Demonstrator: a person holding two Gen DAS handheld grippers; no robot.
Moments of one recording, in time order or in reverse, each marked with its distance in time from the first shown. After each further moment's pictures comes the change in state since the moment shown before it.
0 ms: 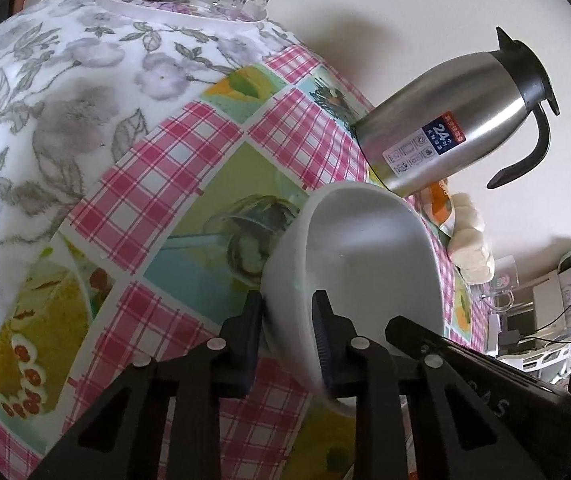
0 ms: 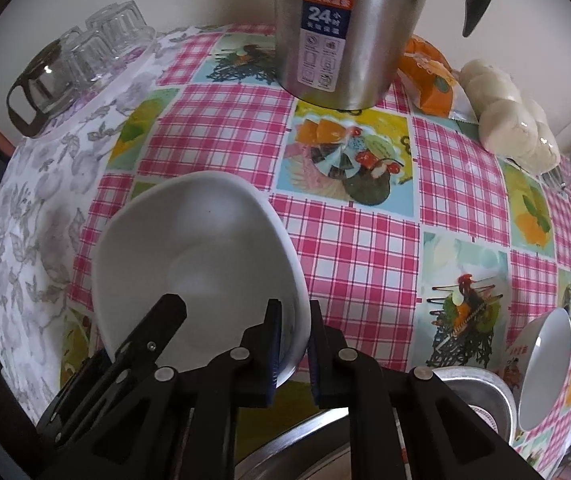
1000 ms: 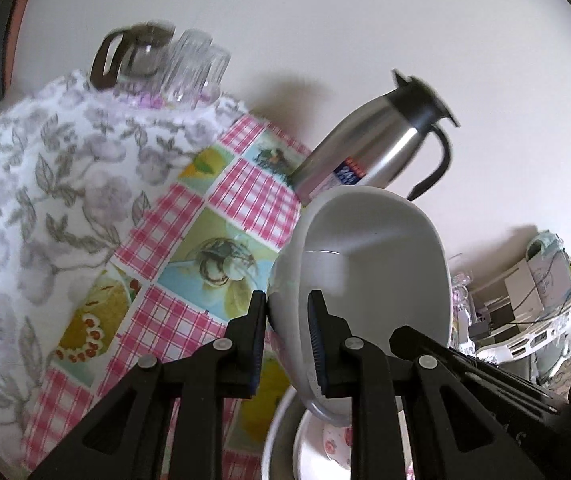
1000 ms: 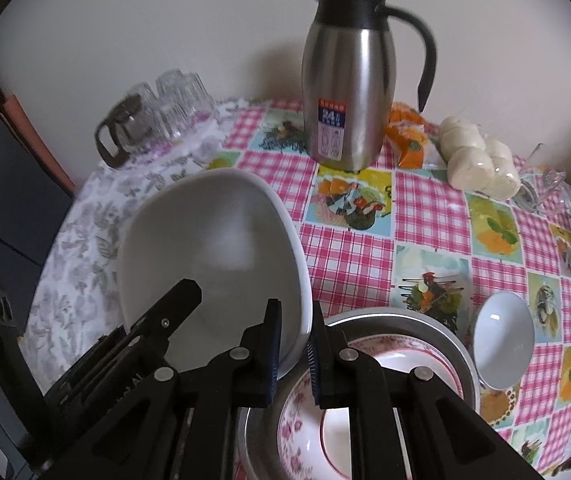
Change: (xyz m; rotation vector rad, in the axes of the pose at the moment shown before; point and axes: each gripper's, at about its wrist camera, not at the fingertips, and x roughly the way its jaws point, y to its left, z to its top) left arm -0.124 -0.053 -0.023 0.130 -0.163 -0.033; right arm -0.132 -0.009 -0.055 -0.019 -0.212 0.119
